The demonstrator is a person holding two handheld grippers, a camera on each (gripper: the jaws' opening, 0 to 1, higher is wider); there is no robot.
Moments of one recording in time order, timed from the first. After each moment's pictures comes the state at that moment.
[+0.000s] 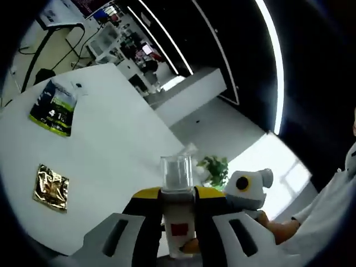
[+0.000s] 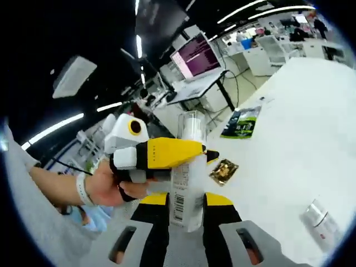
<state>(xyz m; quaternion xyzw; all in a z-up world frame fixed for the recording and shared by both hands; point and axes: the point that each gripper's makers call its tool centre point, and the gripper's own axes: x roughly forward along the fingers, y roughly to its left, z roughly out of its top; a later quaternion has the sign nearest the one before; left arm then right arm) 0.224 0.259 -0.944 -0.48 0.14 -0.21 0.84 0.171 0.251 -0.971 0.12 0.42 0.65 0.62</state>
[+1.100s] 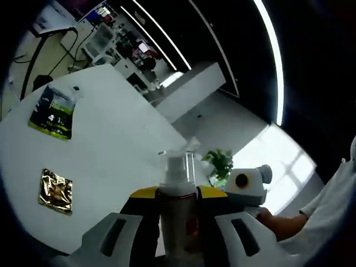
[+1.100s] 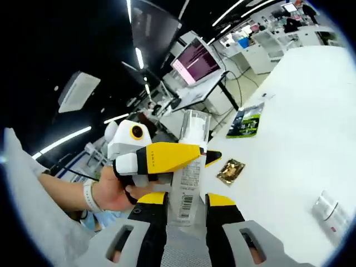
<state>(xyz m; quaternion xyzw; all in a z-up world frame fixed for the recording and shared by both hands) 0.224 0.258 -0.957 -0.41 0.18 -0.18 0.87 0.166 0.254 -0.984 0.07 0.40 0.64 0.65</state>
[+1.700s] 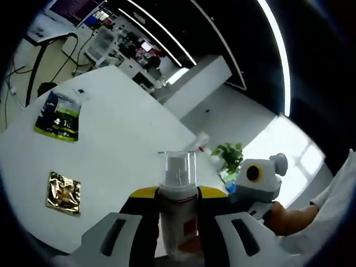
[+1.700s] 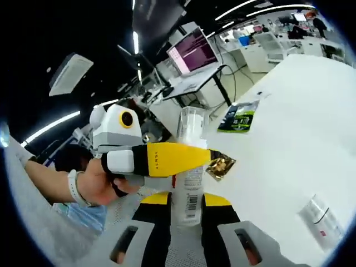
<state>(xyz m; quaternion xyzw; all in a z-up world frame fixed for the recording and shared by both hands) 0.226 0.257 -0.957 -0.41 0.17 -0.19 0.88 0.171 0.251 -0.985 0.09 0.42 0.64 0.64</state>
